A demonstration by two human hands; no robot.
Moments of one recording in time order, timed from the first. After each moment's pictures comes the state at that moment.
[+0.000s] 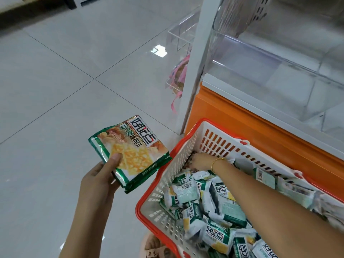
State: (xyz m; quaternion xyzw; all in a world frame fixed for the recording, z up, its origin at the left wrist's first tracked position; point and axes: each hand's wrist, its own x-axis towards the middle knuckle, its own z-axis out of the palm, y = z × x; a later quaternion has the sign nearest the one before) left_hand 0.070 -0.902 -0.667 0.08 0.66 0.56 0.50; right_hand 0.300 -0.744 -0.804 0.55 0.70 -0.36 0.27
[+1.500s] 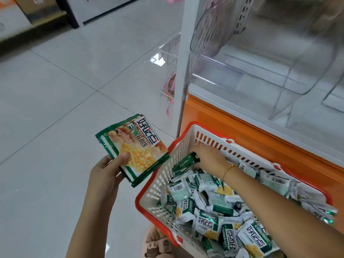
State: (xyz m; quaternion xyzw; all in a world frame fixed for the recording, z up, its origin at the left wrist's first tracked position) left_hand 0.082 -0.903 -0.639 0.14 0.66 0.55 0.50; right_hand 0.330 -0.783 -0.715 0.50 0.83 -0.21 0.09
